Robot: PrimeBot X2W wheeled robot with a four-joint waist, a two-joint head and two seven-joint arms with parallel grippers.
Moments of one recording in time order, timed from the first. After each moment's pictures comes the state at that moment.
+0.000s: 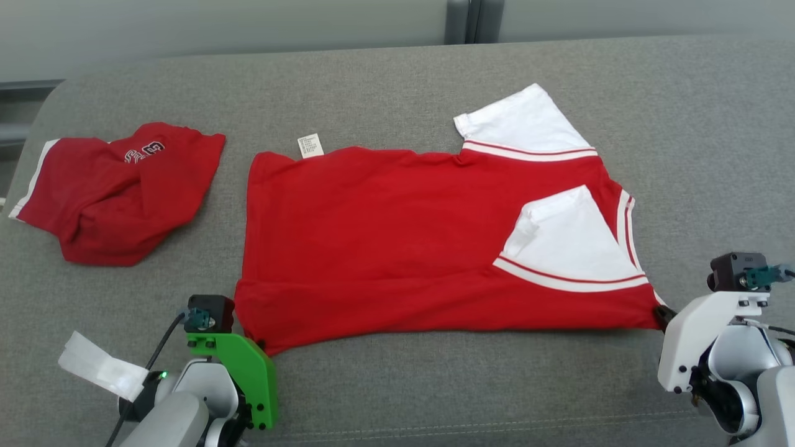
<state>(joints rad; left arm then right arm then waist) -0.34 0.35 -0.63 0.45 -0.72 0.16 0.34 -0.12 -0.13 -0.16 0.09 0.24 0.13 0.66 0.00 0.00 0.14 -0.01</state>
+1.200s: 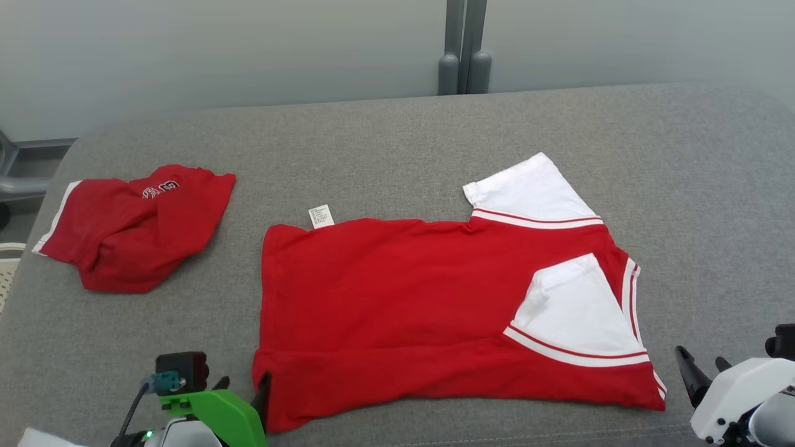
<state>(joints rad) -0.11 0.41 -0.57 0.22 -0.80 0.24 0.26 0.05 -0.05 -0.31 0.04 0.31 0.13 0.54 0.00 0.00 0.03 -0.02</state>
